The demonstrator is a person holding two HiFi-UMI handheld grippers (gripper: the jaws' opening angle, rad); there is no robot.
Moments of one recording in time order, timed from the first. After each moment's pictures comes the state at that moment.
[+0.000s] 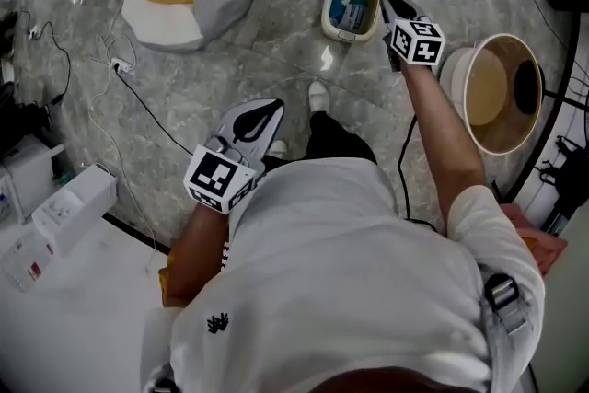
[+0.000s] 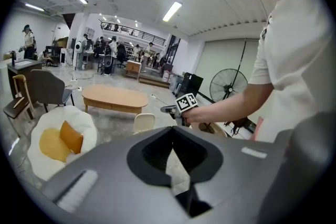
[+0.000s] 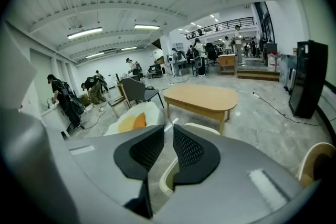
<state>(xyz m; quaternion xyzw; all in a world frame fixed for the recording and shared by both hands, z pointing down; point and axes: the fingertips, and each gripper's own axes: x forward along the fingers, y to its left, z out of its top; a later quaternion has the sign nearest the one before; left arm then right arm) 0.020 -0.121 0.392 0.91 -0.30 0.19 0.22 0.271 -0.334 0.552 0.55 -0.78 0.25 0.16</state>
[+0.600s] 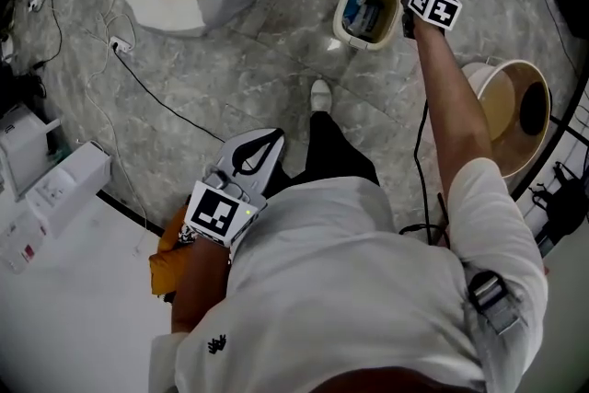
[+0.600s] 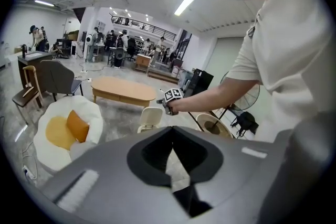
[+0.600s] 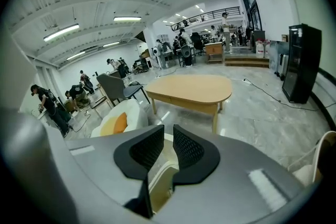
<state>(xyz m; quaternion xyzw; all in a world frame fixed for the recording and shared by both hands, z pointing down) 0.019 -0.138 0.410 0.88 -0.34 0.21 0.26 0.309 -0.482 0.652 0.58 -0.73 0.30 0.17</state>
